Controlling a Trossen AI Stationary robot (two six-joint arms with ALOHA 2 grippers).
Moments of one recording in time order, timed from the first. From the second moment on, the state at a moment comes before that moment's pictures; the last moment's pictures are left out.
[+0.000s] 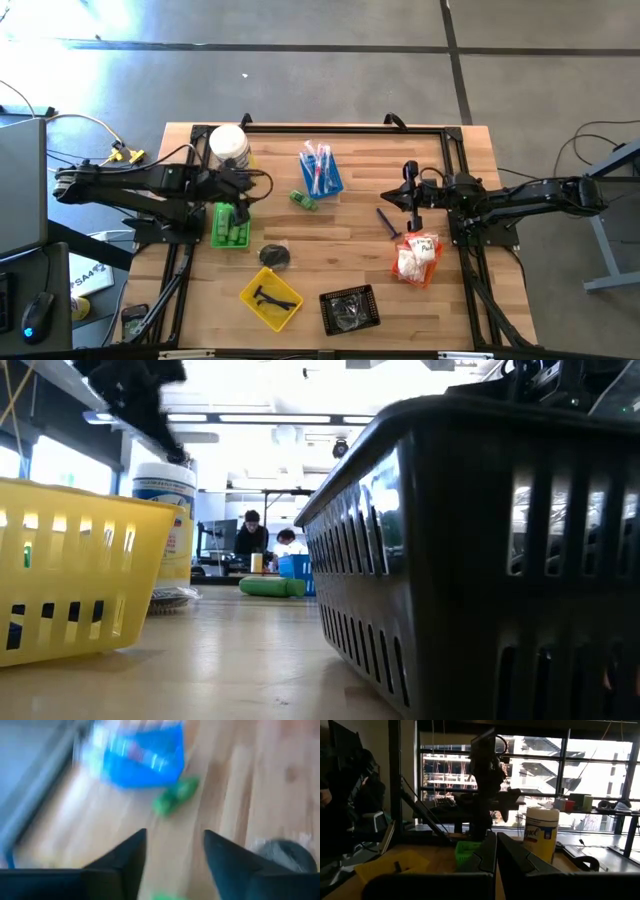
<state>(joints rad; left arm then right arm) 0.01 0.85 0.80 -0.72 -0.32 -0.16 -0.12 0.86 0.16 0.92 -0.16 -0.03</state>
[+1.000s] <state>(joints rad) 0.06 0.42 0.36 -0.04 -0.09 0.31 -0.49 0.65 0.16 0.76 -0.56 0.22</state>
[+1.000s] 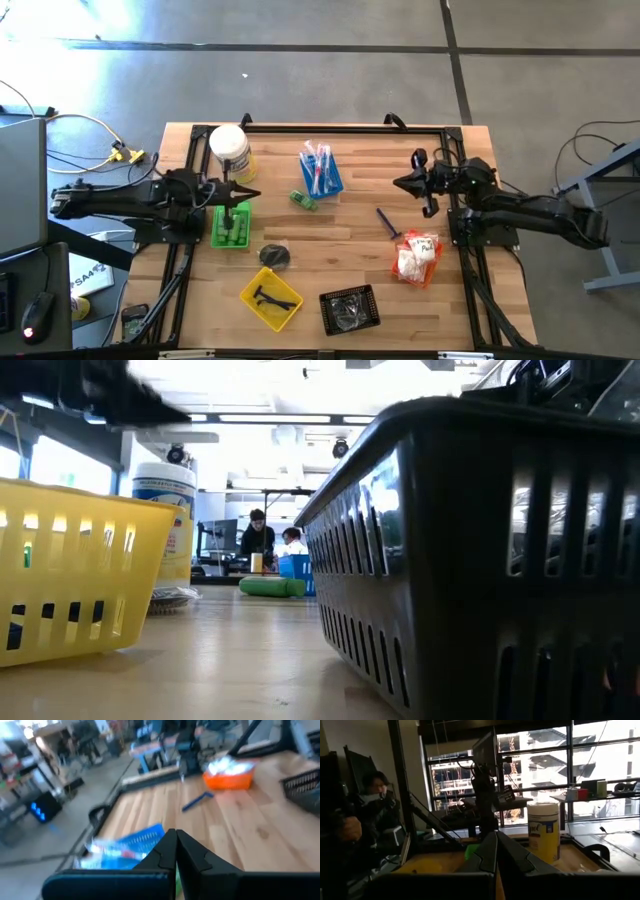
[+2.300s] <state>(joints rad) 0.28 0.13 0.10 -0.08 0.07 0.18 -0.47 0.52 0.01 0.67 -0.39 0.19</state>
